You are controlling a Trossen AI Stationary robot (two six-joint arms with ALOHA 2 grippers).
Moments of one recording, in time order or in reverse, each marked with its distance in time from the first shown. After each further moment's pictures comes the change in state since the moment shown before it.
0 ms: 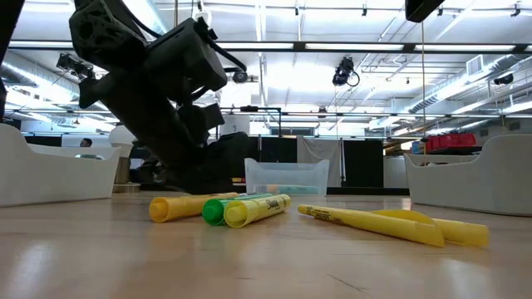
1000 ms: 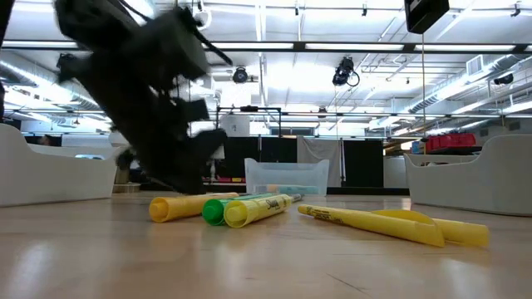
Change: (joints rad) left arm -0.056 -0.111 -0.010 -0.193 0.044 -0.039; right arm 0.000 0.000 0.000 -0.081 0.000 0.050
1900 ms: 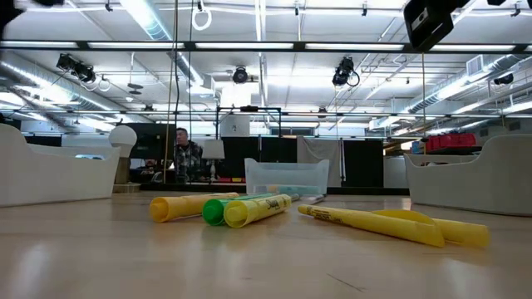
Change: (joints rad) left arm -0.483 -0.354 0.336 -1.353 0.493 -0.891; right arm -0.003 0.000 0.000 -0.115 0.000 0.082
